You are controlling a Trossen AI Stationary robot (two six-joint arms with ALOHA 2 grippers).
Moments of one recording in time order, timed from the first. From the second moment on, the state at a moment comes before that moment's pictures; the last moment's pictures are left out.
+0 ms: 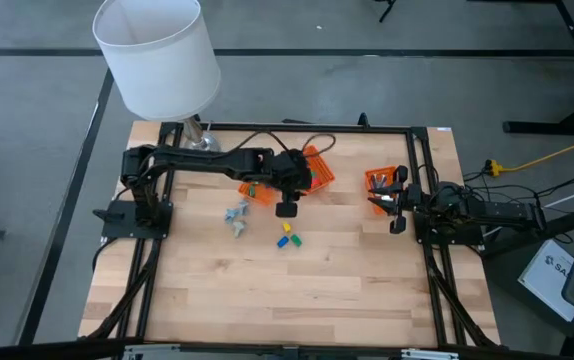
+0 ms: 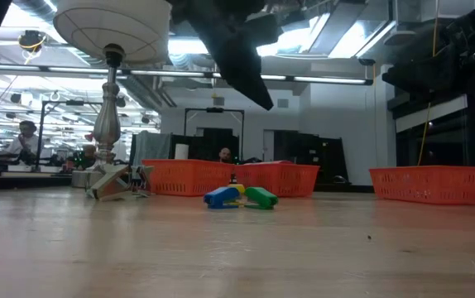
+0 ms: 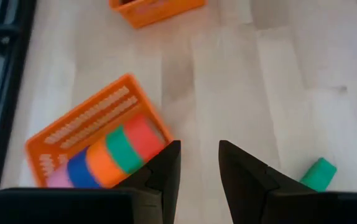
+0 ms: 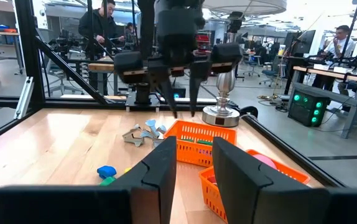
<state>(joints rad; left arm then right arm) 0.14 1.82 1.48 -0.53 -0.02 0.23 -0.04 0.00 0.01 0.04 0.08 -0.06</state>
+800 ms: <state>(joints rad) 0.01 2.04 1.69 -0.90 0.02 0.69 -0.04 0.00 0.01 0.04 0.08 -0.06</state>
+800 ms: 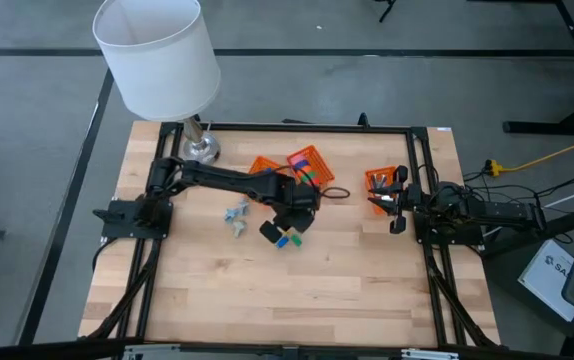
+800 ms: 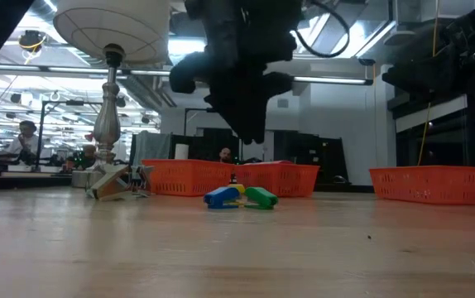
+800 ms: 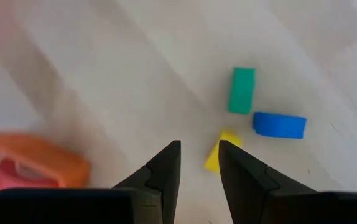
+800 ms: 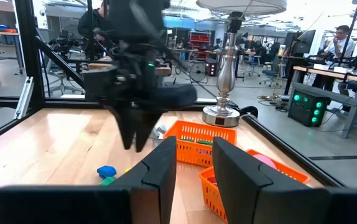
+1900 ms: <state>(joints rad) 0.00 2.19 1.69 -0.94 0.02 0.80 -0.04 0.00 0.01 0.04 0.08 -0.06</state>
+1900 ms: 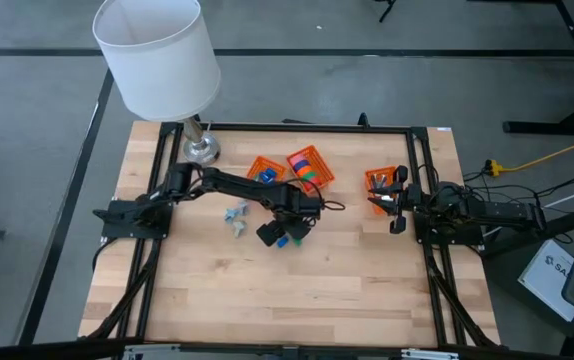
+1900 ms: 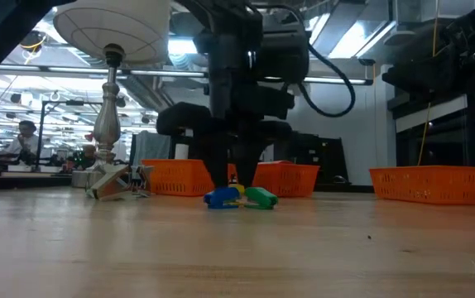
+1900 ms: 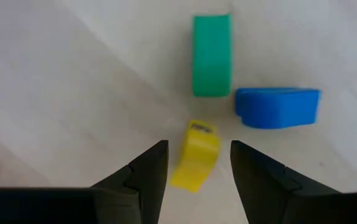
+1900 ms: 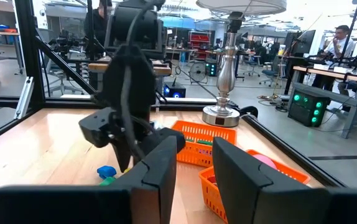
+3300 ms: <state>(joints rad) 0.09 2.07 1.62 -0.86 0.02 0.60 -0.04 0.00 0.01 0.04 0.08 -0.06</state>
